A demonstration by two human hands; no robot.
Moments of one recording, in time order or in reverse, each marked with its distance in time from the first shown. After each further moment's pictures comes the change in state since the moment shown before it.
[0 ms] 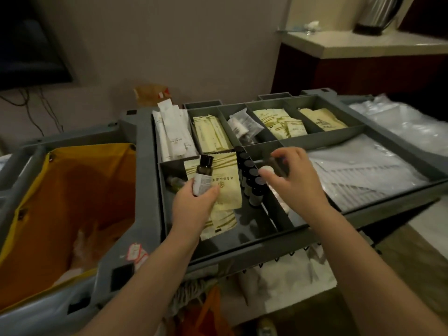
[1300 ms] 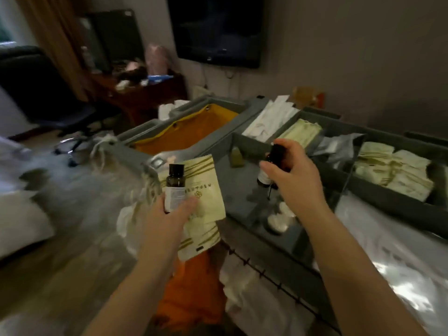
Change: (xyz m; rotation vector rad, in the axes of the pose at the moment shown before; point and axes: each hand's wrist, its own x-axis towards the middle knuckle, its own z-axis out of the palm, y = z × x) left_hand -0.159 0.020 0.146 -0.211 1.081 -0.076; right_hand 0.052 0.033 -0.043 0.693 -0.785 -0.364
